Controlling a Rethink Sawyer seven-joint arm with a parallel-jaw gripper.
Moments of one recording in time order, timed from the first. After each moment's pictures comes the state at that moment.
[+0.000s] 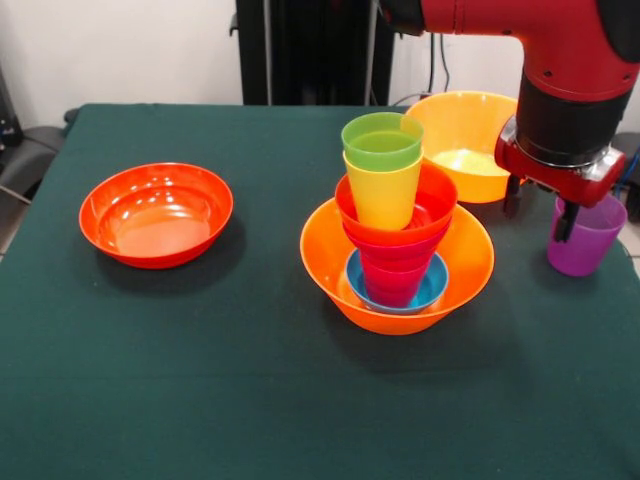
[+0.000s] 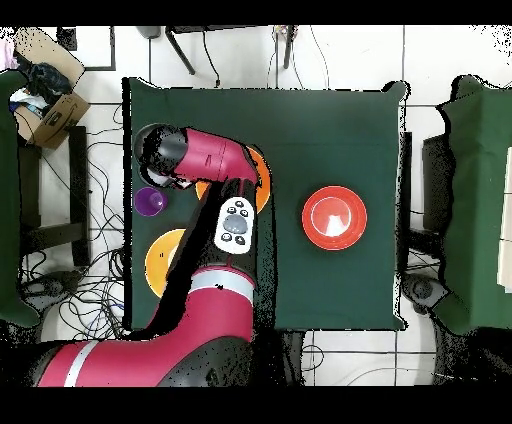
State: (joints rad) arm 0.10 -0.36 -0.15 1.27 0.36 0.85 2.29
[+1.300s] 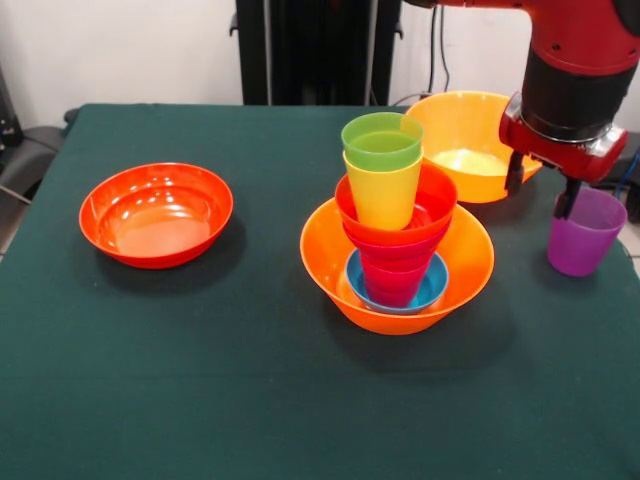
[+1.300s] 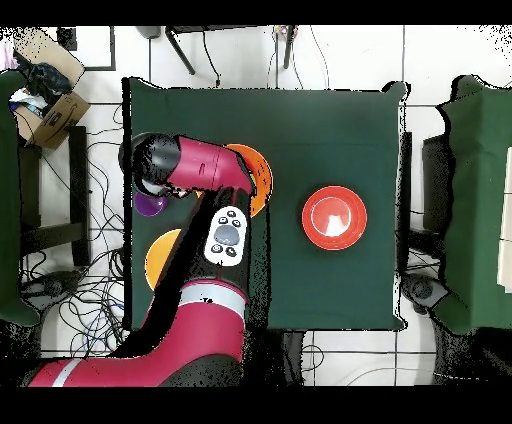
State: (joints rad) arm 0.13 -0.41 -0.18 1.33 0.35 0.84 2.29
